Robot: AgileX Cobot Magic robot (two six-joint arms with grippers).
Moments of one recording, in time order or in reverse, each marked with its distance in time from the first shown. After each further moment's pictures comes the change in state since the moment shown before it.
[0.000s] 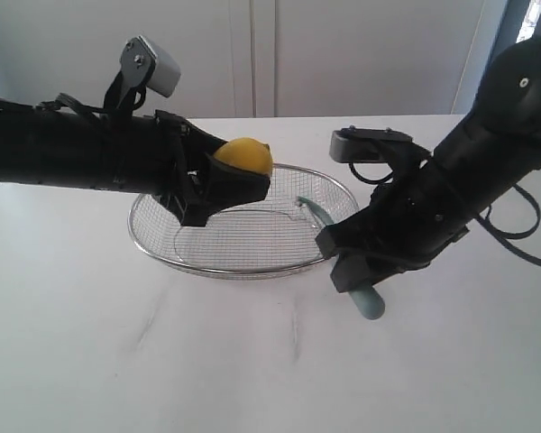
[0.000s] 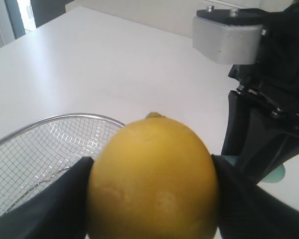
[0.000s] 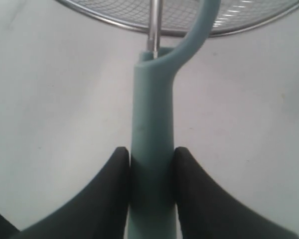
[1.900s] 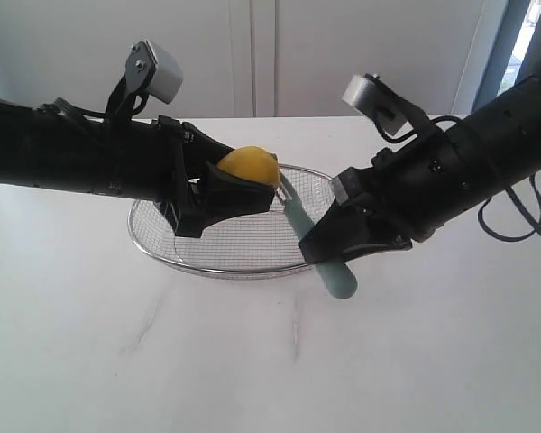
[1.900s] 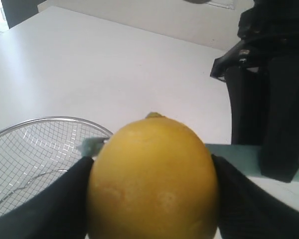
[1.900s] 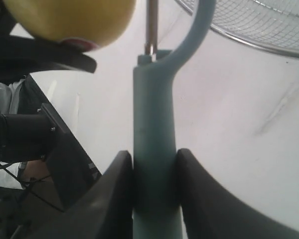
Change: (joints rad) left arm 0.000 0.000 0.000 0.039 0.073 -0.010; right arm -0.125 -0.041 0.002 0.428 0.244 -0.337
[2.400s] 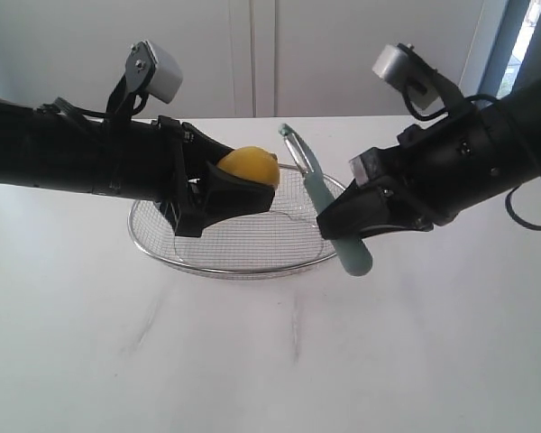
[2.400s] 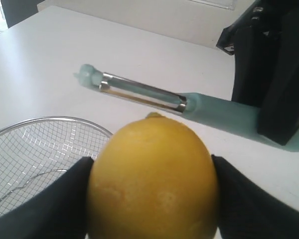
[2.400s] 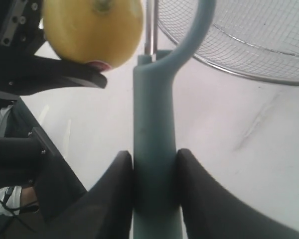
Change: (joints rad) left arm 0.000 0.000 0.000 0.002 0.000 -0.006; right arm -0.036 -0.086 0.023 -0.001 -0.059 0.002
